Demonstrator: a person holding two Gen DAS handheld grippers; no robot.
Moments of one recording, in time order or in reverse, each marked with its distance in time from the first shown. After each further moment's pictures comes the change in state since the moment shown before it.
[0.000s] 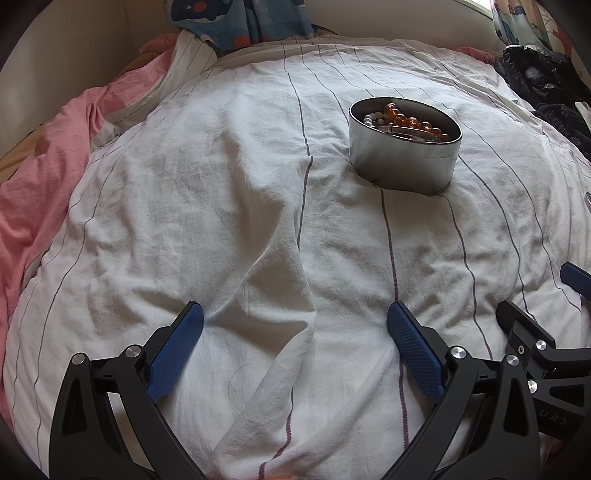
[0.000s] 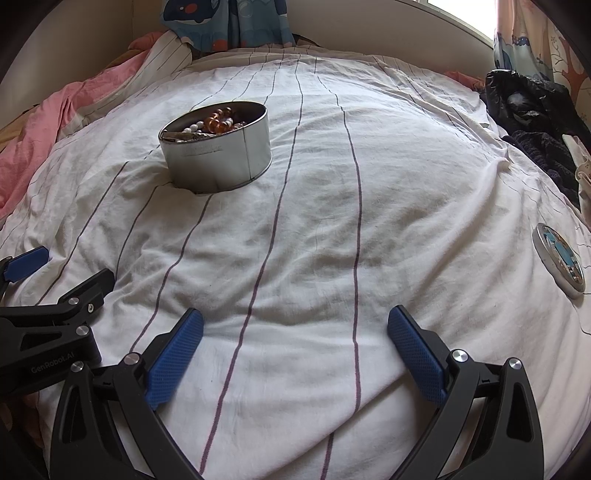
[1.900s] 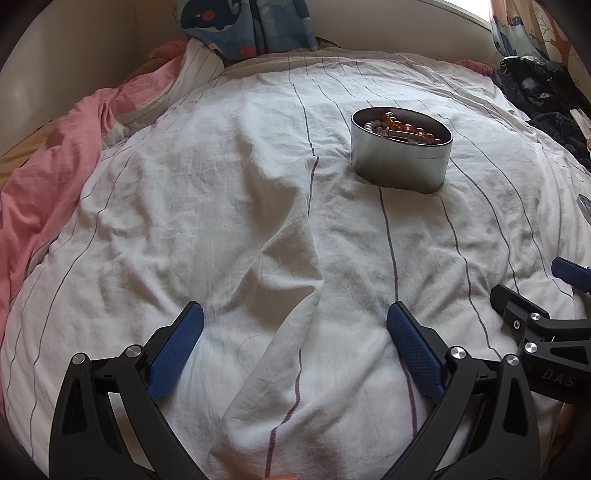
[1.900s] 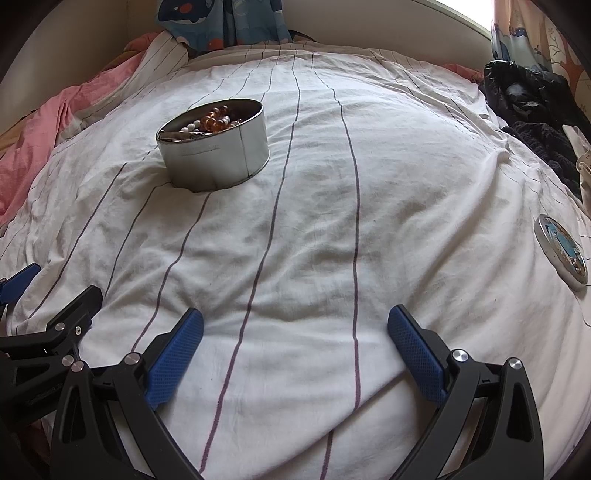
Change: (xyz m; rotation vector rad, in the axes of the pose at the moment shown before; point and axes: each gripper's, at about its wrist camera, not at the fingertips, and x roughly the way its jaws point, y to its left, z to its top) left arm -0.016 0.011 -0.015 -0.021 -0.044 -0.014; right arm 0.003 -0.005 -0.001 0.012 0.016 -0.004
